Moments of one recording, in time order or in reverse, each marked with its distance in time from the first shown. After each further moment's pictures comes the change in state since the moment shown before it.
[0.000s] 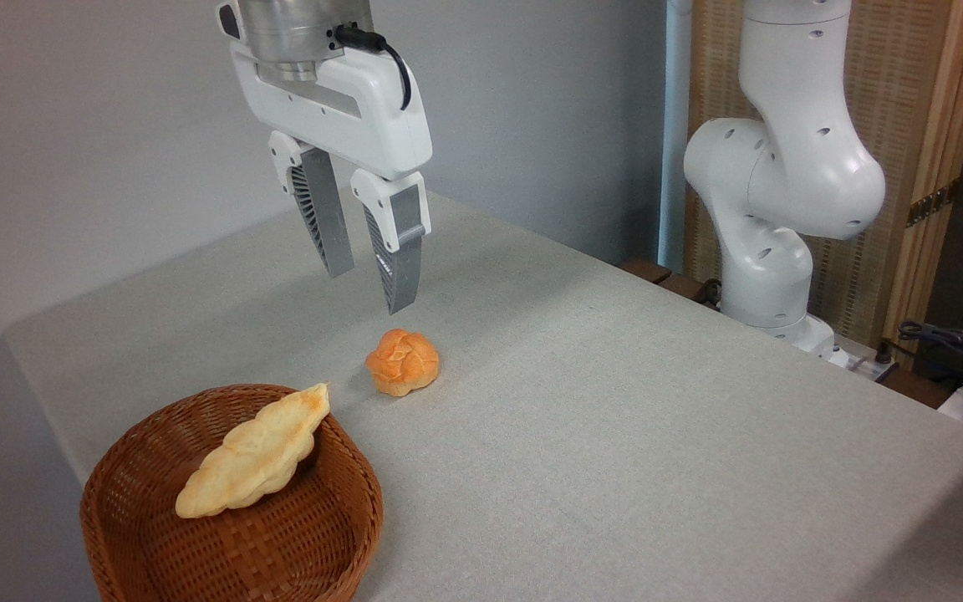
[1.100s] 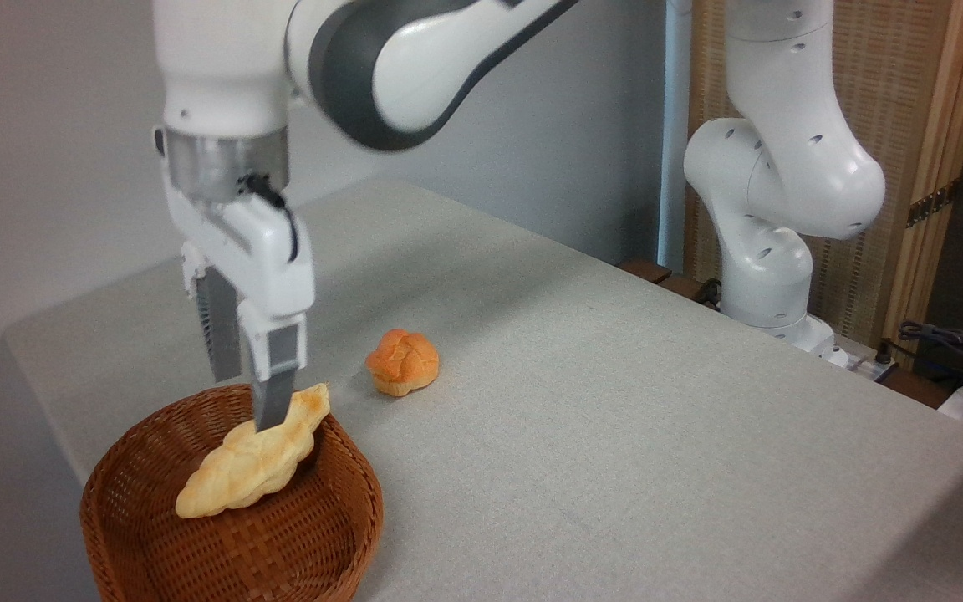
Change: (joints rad) arm -0.002 0.175 -0.085 -0.086 -0.001 0.482 -0.003
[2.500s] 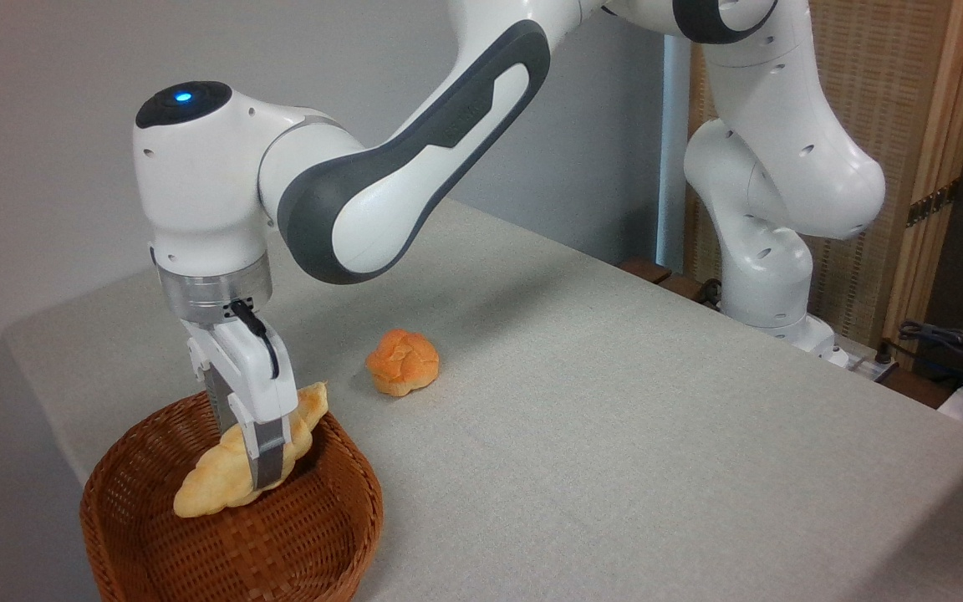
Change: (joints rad) arm 0.001 0.167 -0.043 0.001 -0.041 0.080 0.004
